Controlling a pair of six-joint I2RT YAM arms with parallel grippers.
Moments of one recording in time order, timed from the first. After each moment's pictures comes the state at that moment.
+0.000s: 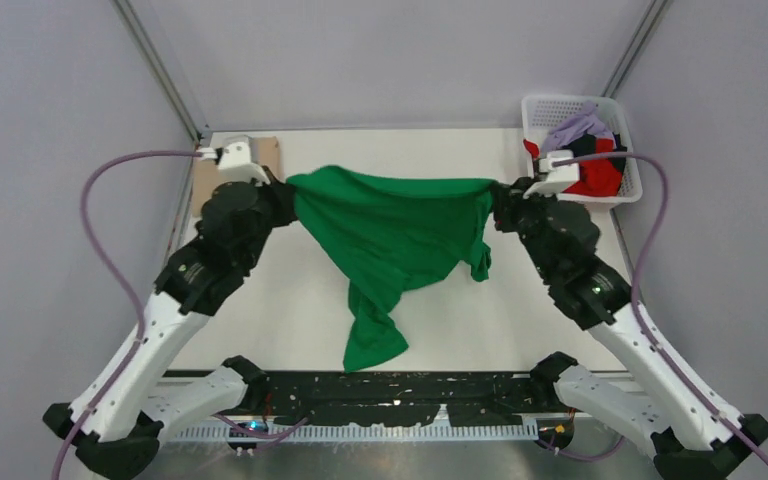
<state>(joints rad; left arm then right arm) -0.59 0.97 1.15 -0.52 -0.47 -0.45 0.57 0.85 0.89 -0.21 0.35 0.24</state>
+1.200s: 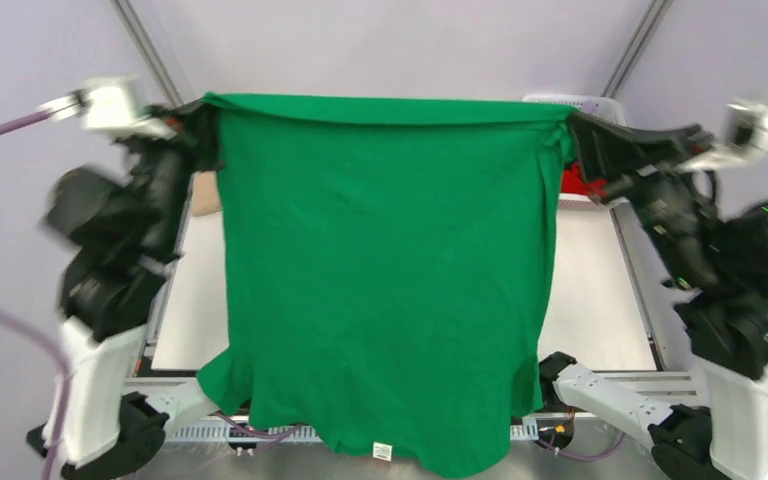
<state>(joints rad) -0.59 0.97 1.82 -0.50 -0.41 -0.07 0.57 0.86 1.78 -0.47 0.04 0.20</state>
